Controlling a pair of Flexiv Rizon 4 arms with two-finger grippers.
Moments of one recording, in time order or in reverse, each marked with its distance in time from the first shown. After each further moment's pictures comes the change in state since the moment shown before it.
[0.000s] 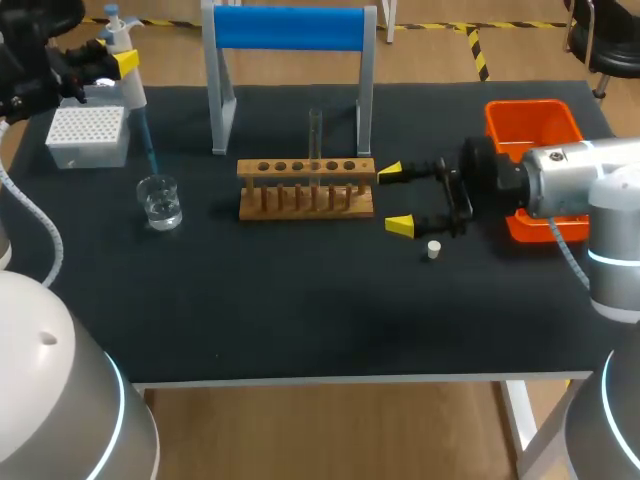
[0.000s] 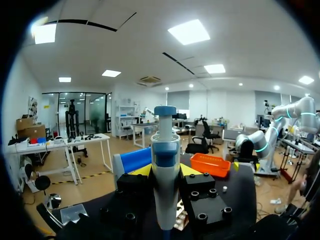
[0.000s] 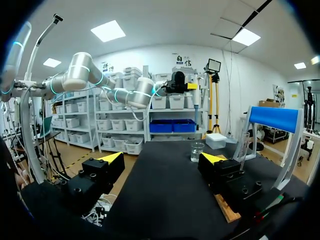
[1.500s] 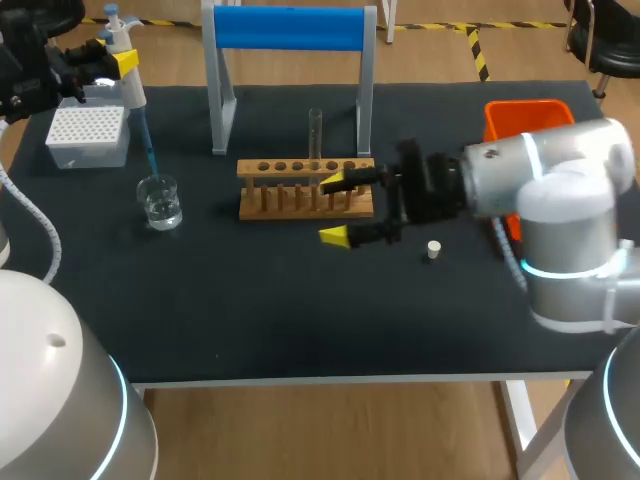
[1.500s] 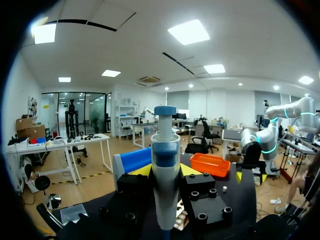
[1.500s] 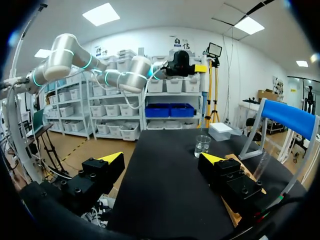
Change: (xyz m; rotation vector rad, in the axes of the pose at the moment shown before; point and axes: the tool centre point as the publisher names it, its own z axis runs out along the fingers) left arm -0.001 0.000 0.000 -0.001 0.003 0.000; right arm 0.011 0.001 0.093 0.180 -0.047 0.004
